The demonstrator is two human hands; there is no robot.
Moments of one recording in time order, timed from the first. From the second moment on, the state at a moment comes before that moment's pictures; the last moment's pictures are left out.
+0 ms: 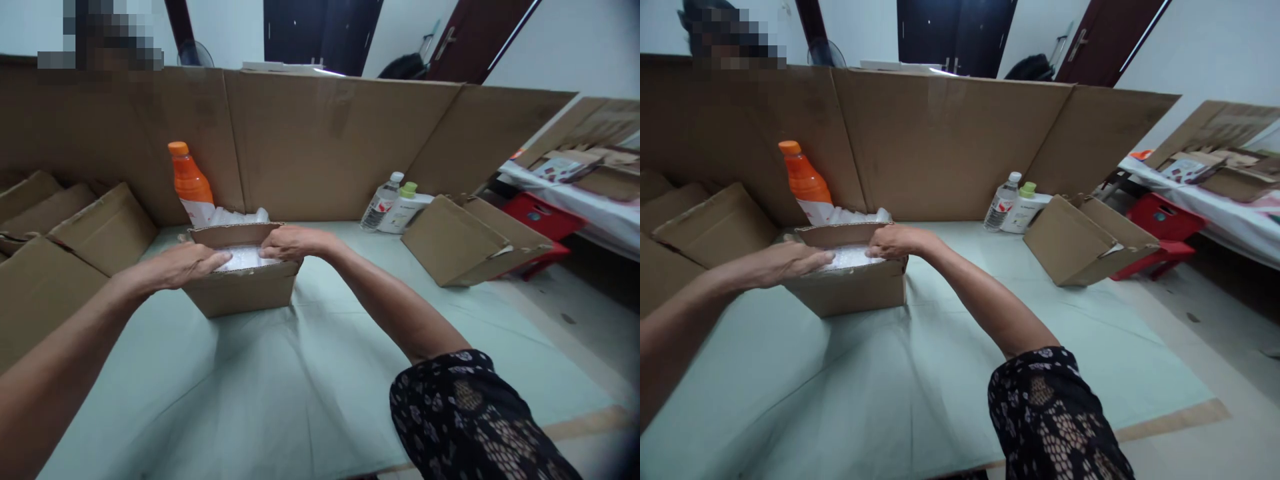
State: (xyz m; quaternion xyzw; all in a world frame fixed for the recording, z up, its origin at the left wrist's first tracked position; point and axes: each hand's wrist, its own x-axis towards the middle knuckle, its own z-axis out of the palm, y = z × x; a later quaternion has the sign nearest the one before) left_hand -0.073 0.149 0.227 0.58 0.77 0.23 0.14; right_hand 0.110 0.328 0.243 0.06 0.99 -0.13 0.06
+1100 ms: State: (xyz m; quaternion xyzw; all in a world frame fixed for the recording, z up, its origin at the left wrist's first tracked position) left_hand 0.038 0.080 0.086 0.44 0.73 0.46 0.23; right_hand 0.345 0.243 0.079 0.40 0.80 -0.32 -0.31
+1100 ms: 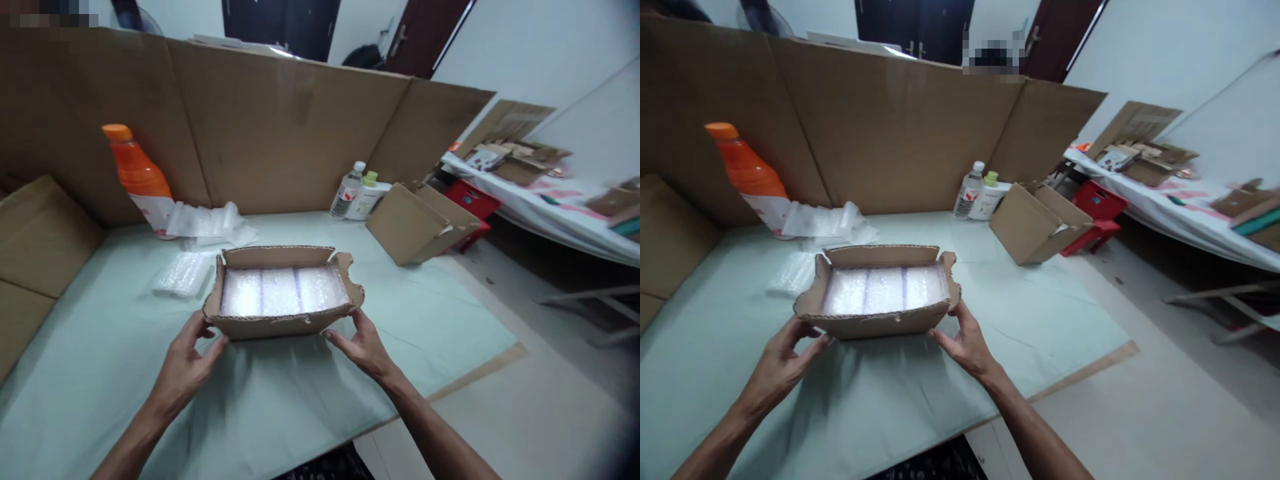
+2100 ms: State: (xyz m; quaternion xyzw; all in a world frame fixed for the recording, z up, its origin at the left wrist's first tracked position) left_hand 0.154 0.158 0.025 0.62 0.55 0.36 0.44; right_hand 0.650 0.283 0.043 0.62 0.48 -0.10 -0.61
